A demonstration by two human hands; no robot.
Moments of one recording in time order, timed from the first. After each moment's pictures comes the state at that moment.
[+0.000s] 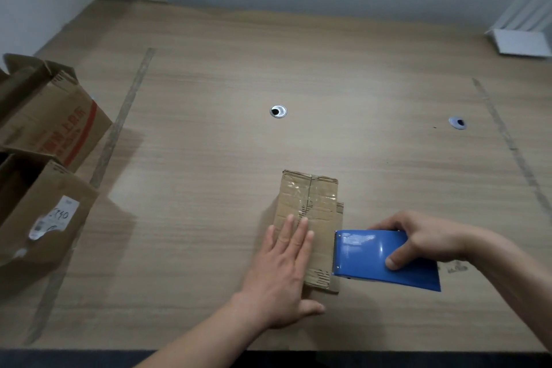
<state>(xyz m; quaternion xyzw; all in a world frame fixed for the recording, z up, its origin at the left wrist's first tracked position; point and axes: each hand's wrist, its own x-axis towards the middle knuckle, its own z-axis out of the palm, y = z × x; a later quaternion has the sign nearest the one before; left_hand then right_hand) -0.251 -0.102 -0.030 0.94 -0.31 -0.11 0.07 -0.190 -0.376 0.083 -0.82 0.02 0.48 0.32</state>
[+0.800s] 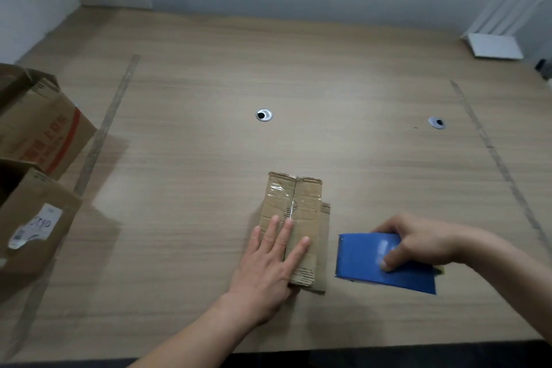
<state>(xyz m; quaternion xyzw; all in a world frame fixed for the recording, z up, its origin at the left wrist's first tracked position) -0.248 -0.111 -0.018 0.94 -0.28 -0.17 0.03 -0.206 -0.388 0.101 -0.85 0.04 0.47 0.24</state>
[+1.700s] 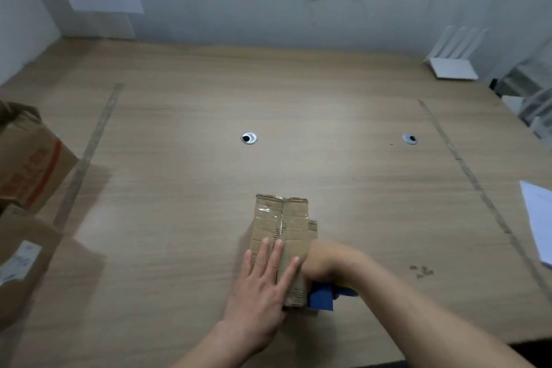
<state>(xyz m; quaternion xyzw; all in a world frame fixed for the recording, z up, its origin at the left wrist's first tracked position) -0.247 -0.111 -0.034 0.94 -0.29 -0.16 0.04 -0.191 -0.272 0.053 -0.87 0.07 0.47 0.15</state>
